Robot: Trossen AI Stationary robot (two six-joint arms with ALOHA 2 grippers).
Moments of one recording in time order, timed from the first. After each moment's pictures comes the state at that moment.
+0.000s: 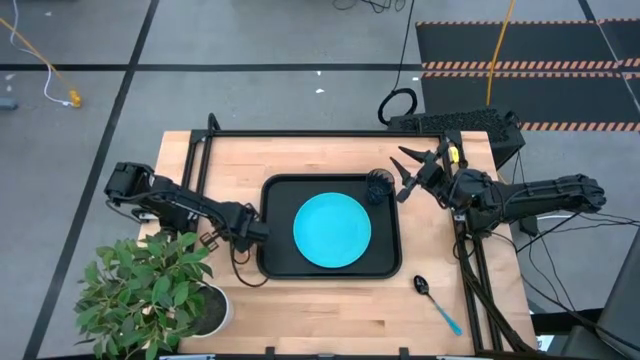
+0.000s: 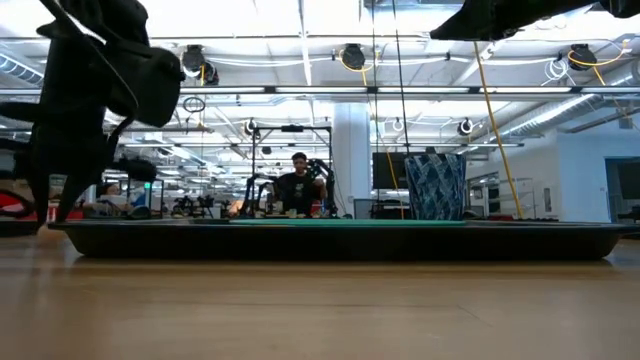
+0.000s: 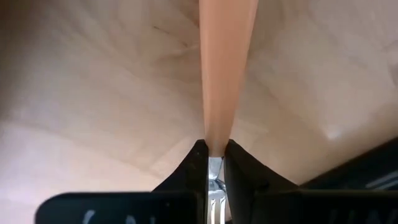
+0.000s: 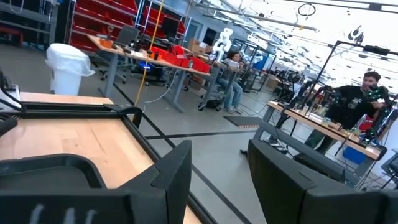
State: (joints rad) left arm -0.17 1.54 0.75 -1.10 -0.15 0.67; right arm 0.04 0.74 0.52 0.27 0.76 -0.36
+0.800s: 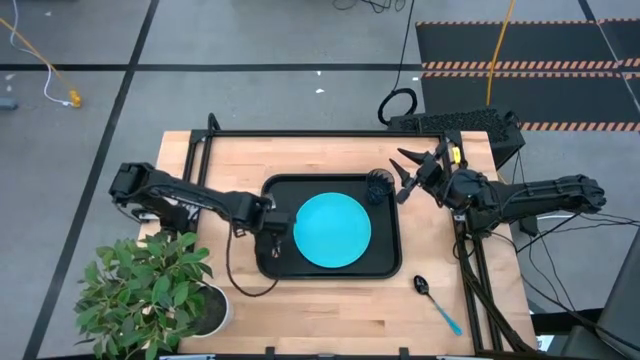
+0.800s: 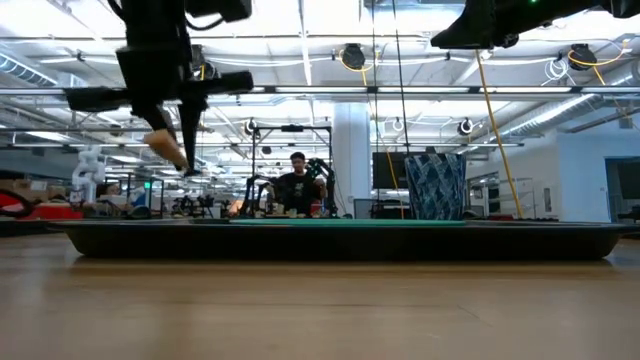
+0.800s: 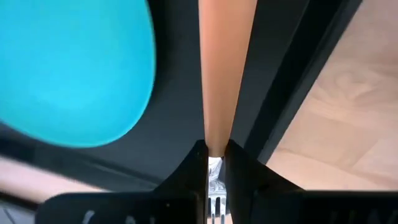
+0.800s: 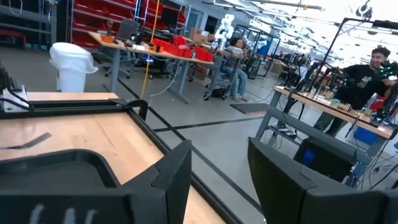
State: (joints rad) left arm -0.14 1.57 1.10 -0.96 -0.28 1.23; right arm 0.03 0.74 0.52 0.20 0.76 -0.24
